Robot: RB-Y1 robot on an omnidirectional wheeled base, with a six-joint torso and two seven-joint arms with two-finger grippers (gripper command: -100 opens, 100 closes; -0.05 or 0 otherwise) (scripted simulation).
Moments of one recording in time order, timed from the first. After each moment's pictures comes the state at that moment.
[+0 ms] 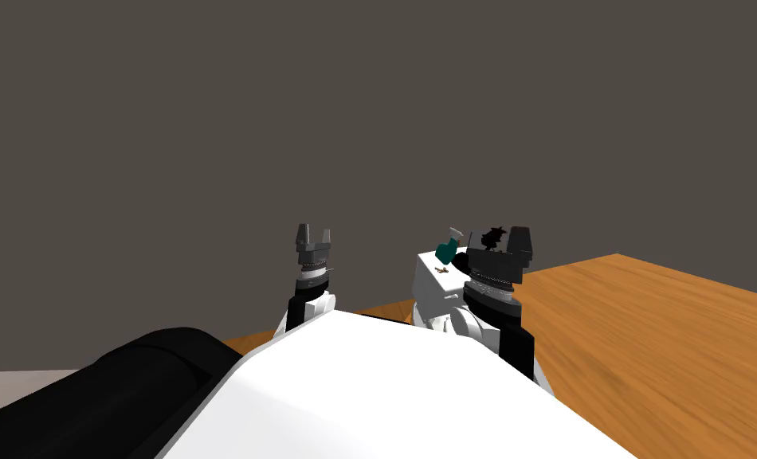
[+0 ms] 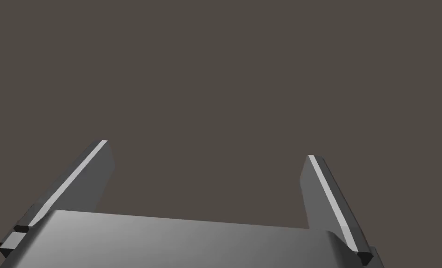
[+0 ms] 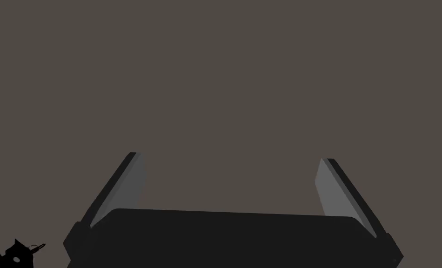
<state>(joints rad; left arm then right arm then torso) 0.54 -0.01 -0.02 -2.37 0.06 -0.60 -0.05 0.45 -0.01 0.00 -2.37 -0.07 -0.56 0.14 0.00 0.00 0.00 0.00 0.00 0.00</state>
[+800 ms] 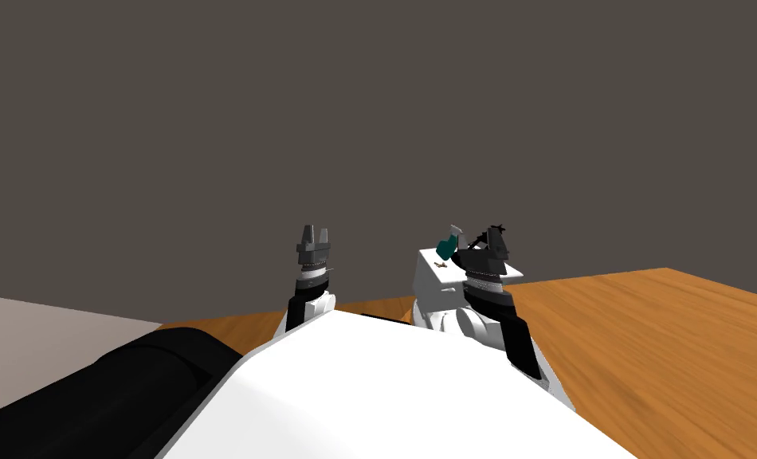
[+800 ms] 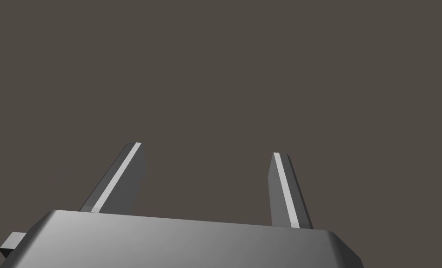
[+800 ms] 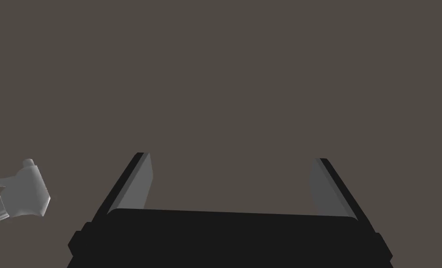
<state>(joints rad) 0.54 -0.01 -0.02 -2.37 0.06 -0.60 -0.05 0.42 -0.15 -0.04 -2.31 -0.12 -0.45 -0.05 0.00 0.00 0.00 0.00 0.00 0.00</state>
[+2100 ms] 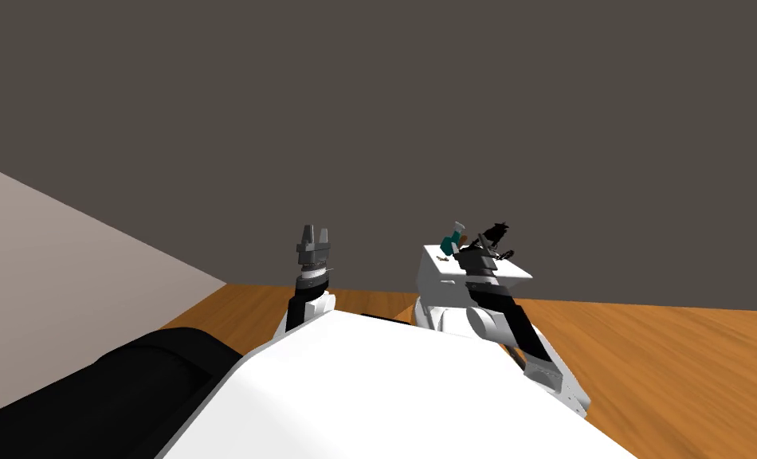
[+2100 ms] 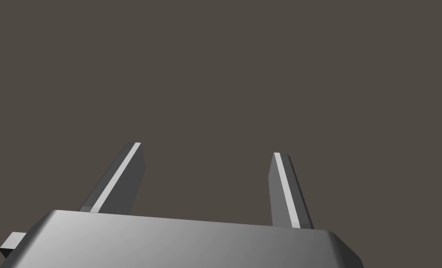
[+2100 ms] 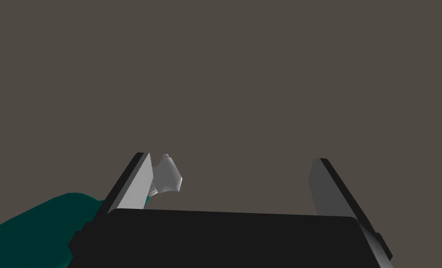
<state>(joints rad) 0.54 -0.01 -0.02 -2.37 0.06 -0.60 -0.05 0.38 -0.29 -0.12 -2.19 -0.22 -0.25 -0.40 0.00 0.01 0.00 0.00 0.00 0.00</state>
